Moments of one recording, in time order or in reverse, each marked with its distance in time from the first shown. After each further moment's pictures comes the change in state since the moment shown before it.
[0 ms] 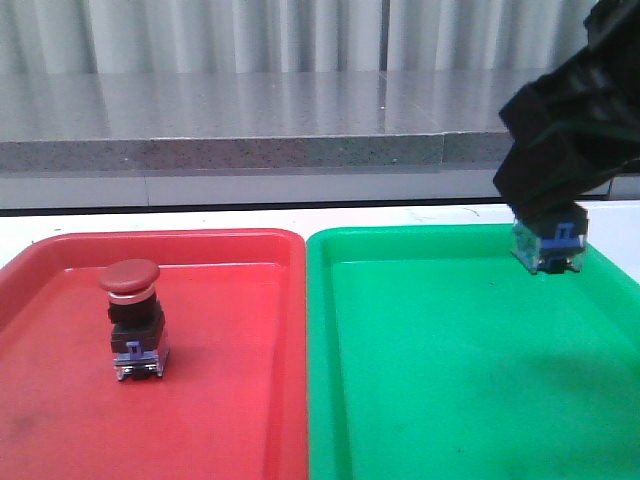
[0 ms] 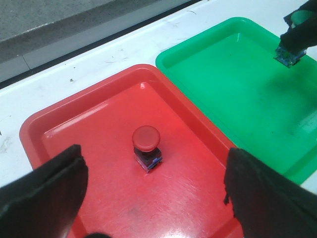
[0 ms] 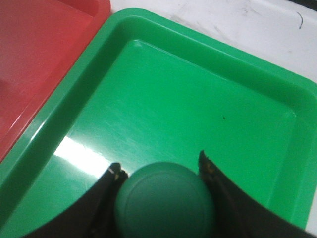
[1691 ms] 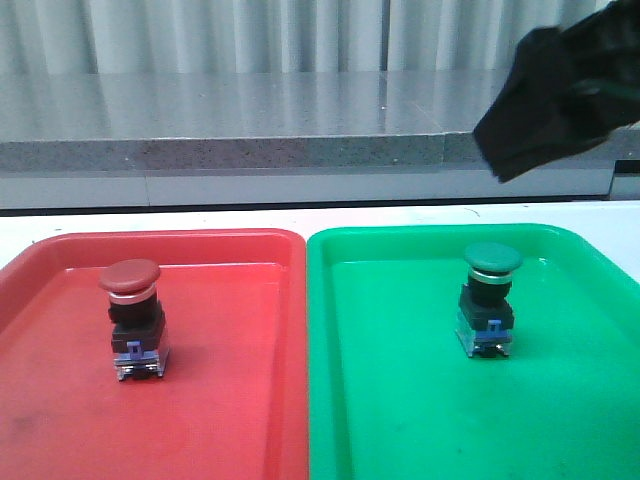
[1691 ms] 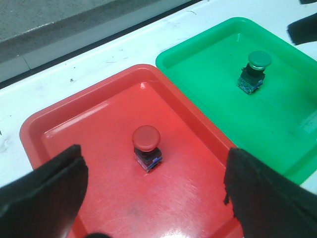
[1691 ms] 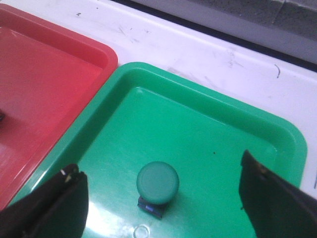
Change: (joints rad) left arm 0.000 0.000 0.000 0.000 0.000 0.000; right arm 0.002 -0.183 0.066 0.000 -0.071 0.000
